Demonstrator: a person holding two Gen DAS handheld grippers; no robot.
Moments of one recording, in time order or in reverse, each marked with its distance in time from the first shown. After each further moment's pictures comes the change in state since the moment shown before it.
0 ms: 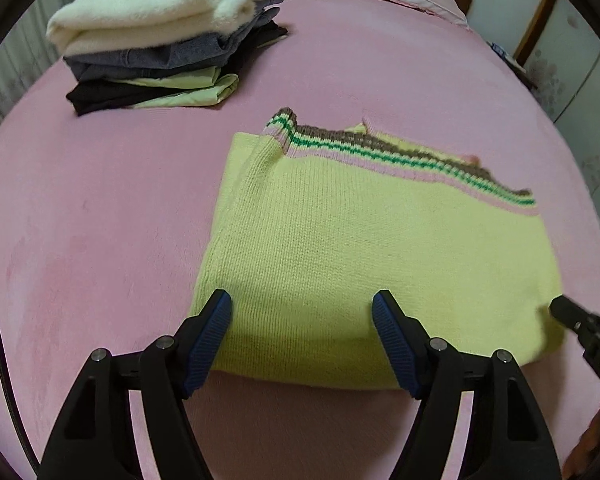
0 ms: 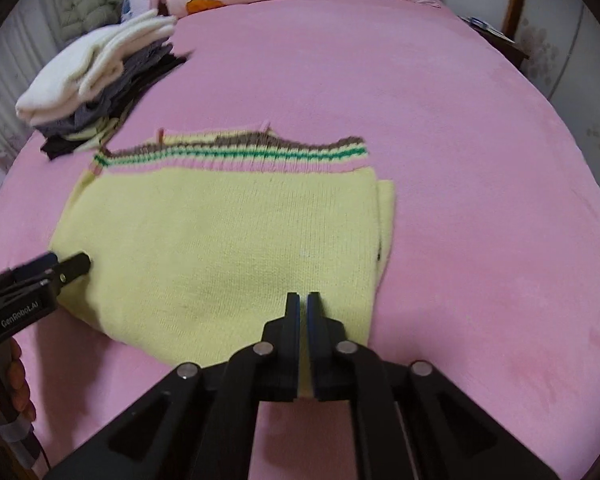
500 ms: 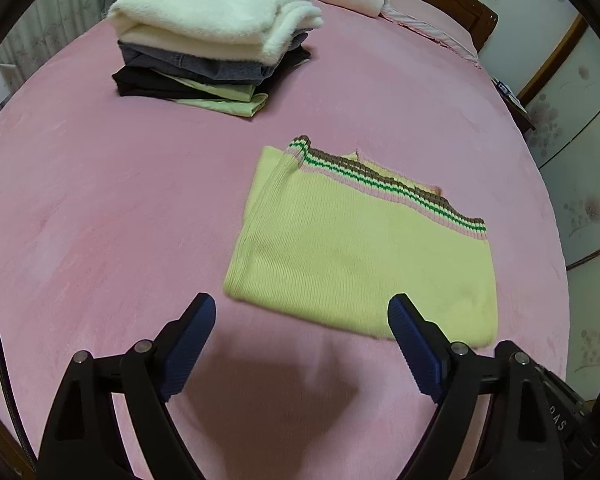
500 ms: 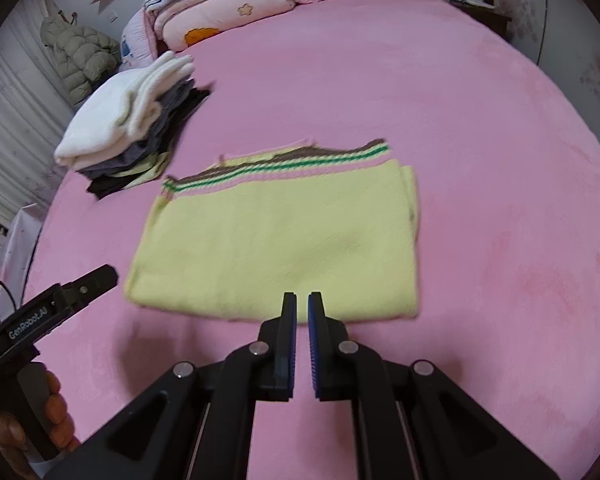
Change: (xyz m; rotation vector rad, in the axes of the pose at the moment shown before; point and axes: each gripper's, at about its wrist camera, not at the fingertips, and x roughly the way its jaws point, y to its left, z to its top) left arm -0.086 0.011 -0.016 -0.128 -0.004 -0.054; right arm -0.058 0.037 -0.023 0.130 0.010 0.120
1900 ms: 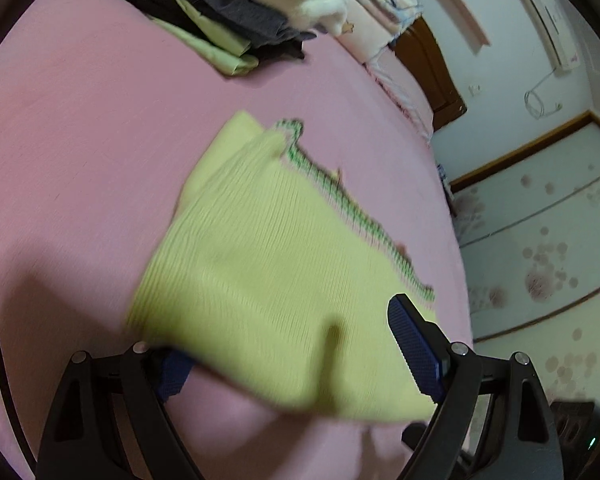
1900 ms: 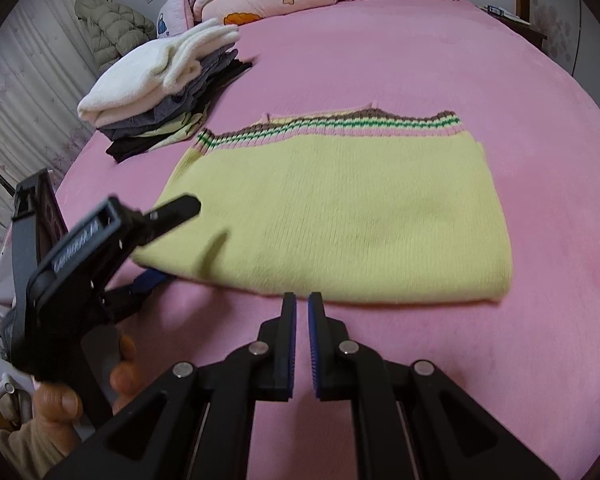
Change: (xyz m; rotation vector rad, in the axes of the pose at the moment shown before) left arm 0.124 0.047 0.002 -0.311 -0.140 -0.477; right arm 0.051 0.026 -0.028 -0.108 -0.053 0.036
